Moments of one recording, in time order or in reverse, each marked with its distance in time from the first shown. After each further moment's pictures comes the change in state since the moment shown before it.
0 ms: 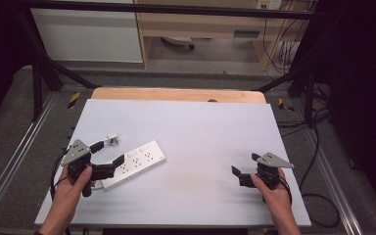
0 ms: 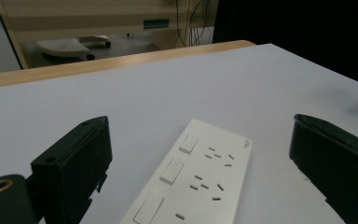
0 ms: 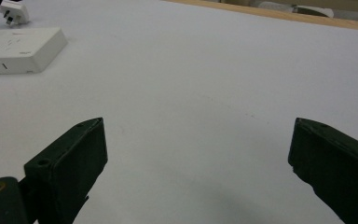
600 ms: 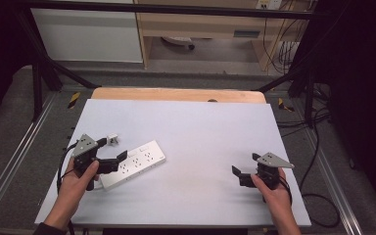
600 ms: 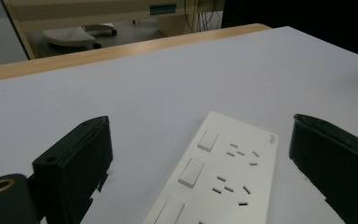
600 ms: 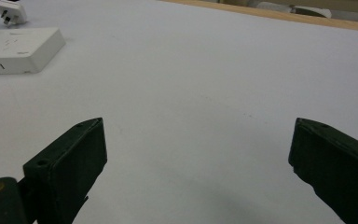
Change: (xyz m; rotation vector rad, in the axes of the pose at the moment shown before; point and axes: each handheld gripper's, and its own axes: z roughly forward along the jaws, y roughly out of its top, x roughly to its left) left arm 0.010 -0.003 0.024 0.069 0.020 0.018; right arm 0.000 0.000 0.000 0.000 -0.006 0.001
